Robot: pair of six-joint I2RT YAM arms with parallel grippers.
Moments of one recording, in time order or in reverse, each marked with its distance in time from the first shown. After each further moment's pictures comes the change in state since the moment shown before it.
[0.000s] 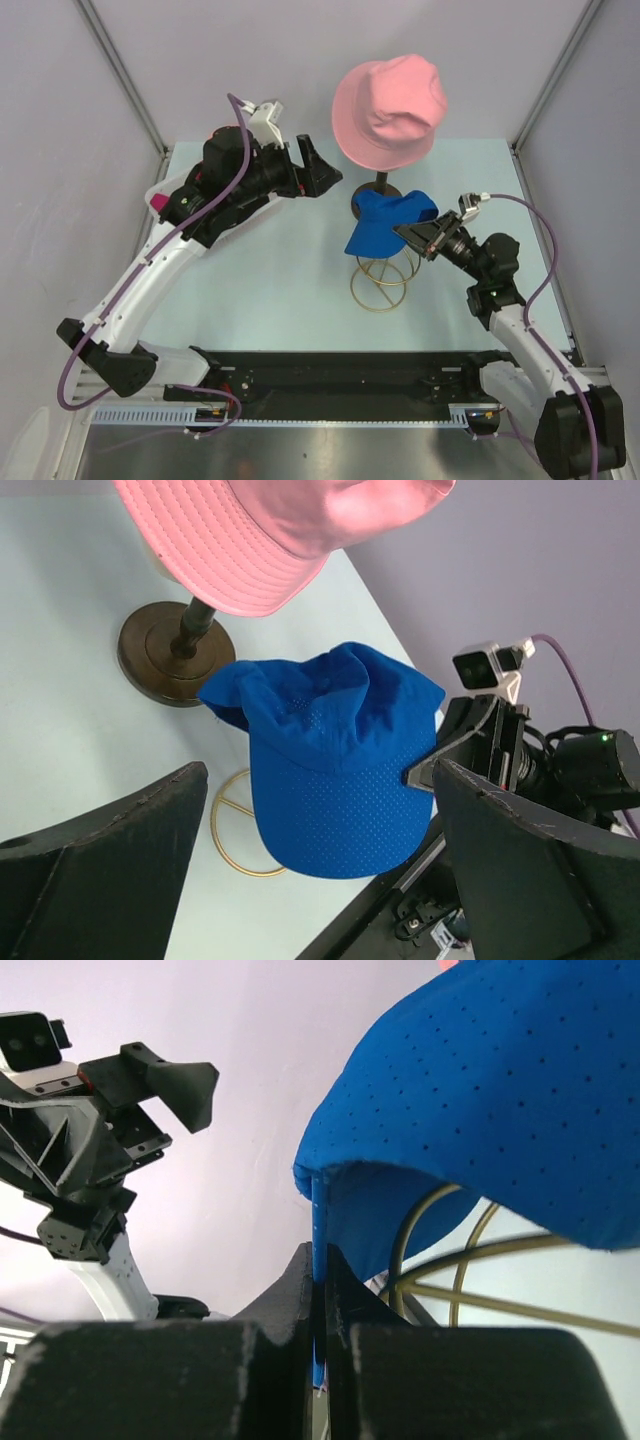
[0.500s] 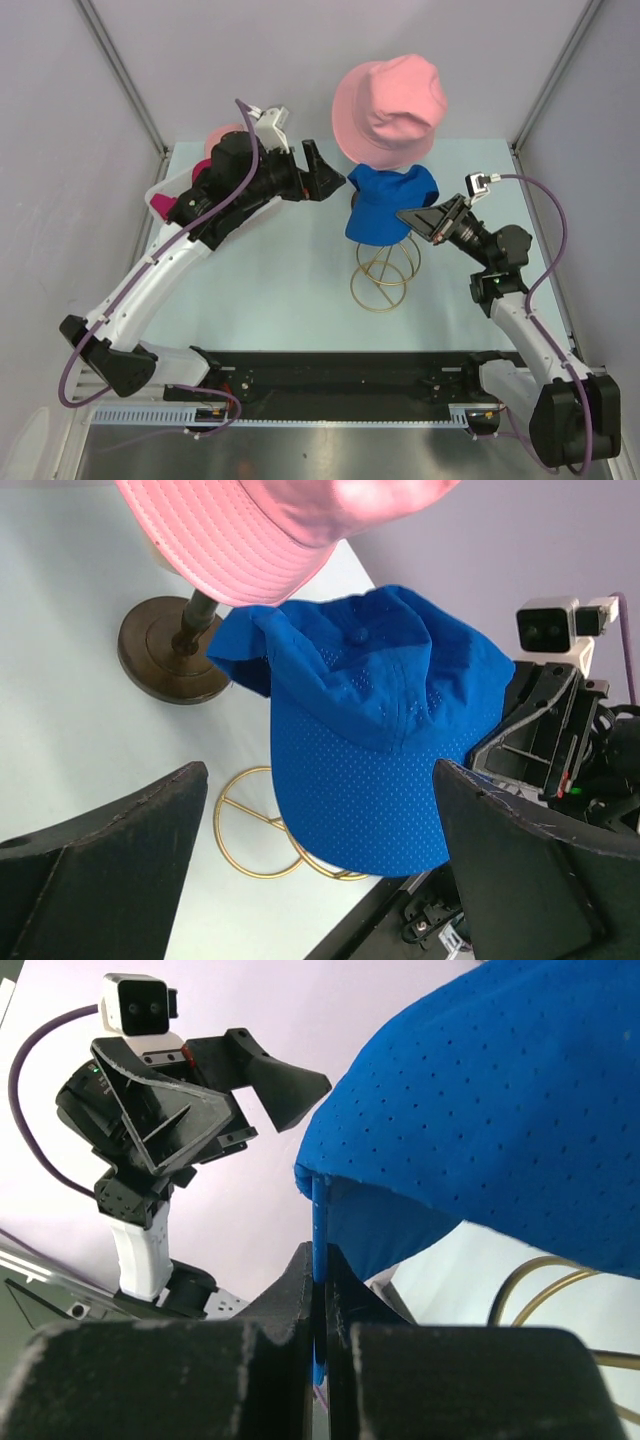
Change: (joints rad) left arm -0.016 0.000 -0.053 0.046 -0.016 0.005; right arm -0.046 0.098 0.101 0.211 -0.104 -0.003
